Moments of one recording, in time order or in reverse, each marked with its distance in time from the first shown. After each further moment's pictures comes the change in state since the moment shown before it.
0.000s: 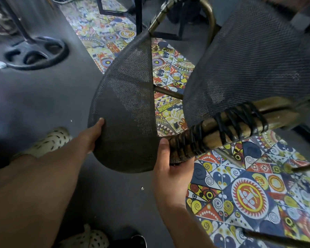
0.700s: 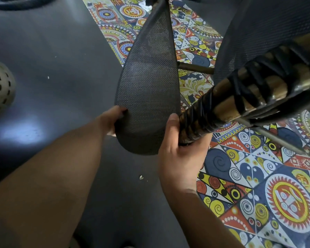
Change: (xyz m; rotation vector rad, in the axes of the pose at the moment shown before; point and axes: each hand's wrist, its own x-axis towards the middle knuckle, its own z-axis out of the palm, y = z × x) left_hand 0.165 -0.129 0.083 0.050 -0.209 -0.074; right_hand 0.046 0.199 0.021 -0.132 -0.001 -0.231
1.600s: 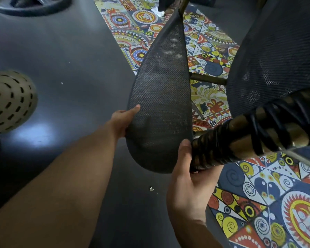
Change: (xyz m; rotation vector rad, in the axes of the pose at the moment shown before) left_hand -0.014 0.019 -0.009 -0.044 0.098 0.184; right_hand -0.018 -0.002 0.008 0.126 0.023 0.239
